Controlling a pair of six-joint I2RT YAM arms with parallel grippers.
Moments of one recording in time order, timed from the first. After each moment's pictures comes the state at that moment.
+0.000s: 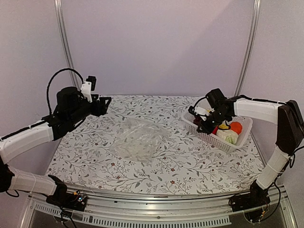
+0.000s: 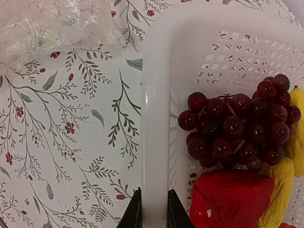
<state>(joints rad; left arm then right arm) -0.47 1.14 0.79 0.16 -0.09 -0.07 0.46 1.69 1.20 -0.59 -0.16 -0.39</state>
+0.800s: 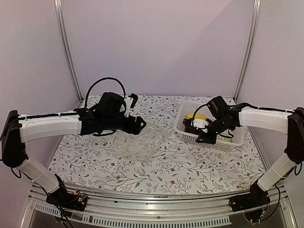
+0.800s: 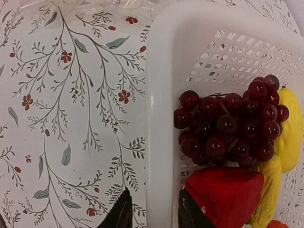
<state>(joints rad) -0.81 1.48 1.03 -0.15 -0.10 -0.26 0.53 1.55 1.02 -0.54 -0.21 -0.71</state>
